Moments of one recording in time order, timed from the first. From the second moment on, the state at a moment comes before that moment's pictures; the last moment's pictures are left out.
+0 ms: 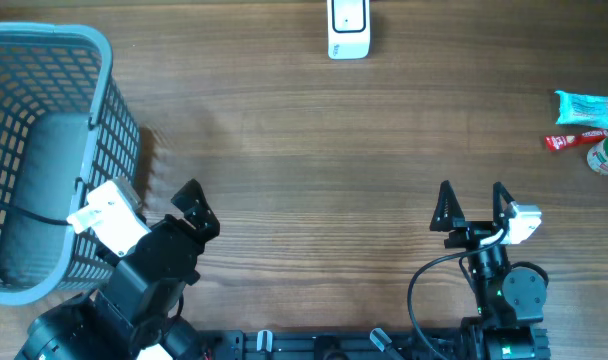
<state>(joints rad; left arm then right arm) -0.75 0.68 1.11 -1.17 -0.68 -1.06 0.05 0.01 0.01 0.00 -0.02 0.28</state>
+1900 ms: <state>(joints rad) -0.05 0.01 0.01 -0.06 -0.11 -0.31 0.05 0.01 0.01 0.00 -0.02 0.28</state>
